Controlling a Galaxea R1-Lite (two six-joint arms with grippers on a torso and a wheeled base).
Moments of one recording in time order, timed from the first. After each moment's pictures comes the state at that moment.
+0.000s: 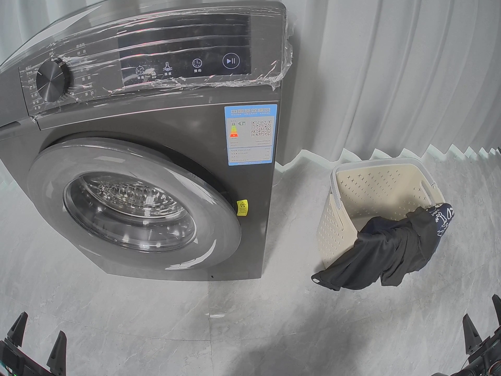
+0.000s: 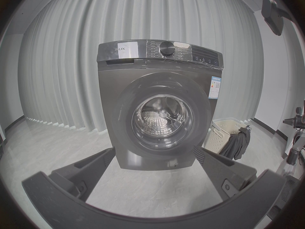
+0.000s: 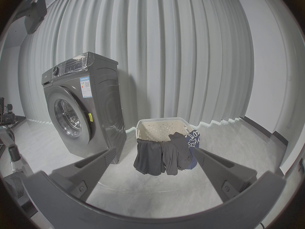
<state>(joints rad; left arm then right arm) 0.00 0.02 -0.02 0.00 0.01 -0.03 0.01 0.02 -0.02 0.00 0.01 -0.01</state>
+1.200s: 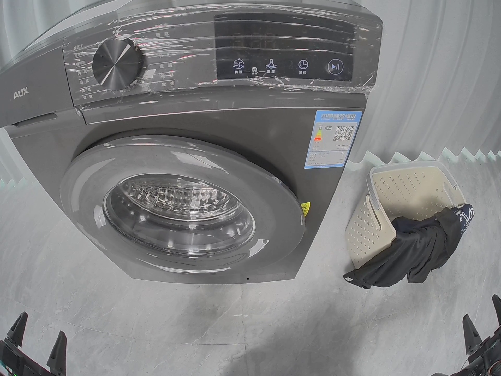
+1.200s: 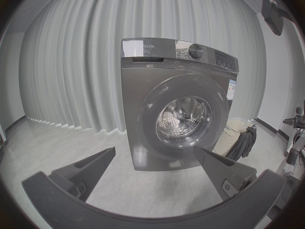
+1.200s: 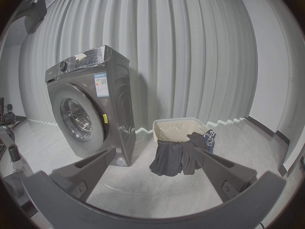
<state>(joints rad) 0.00 0.02 -0.02 0.00 0.01 -0.03 0.01 0.02 -0.02 0.00 0.01 -0.01</state>
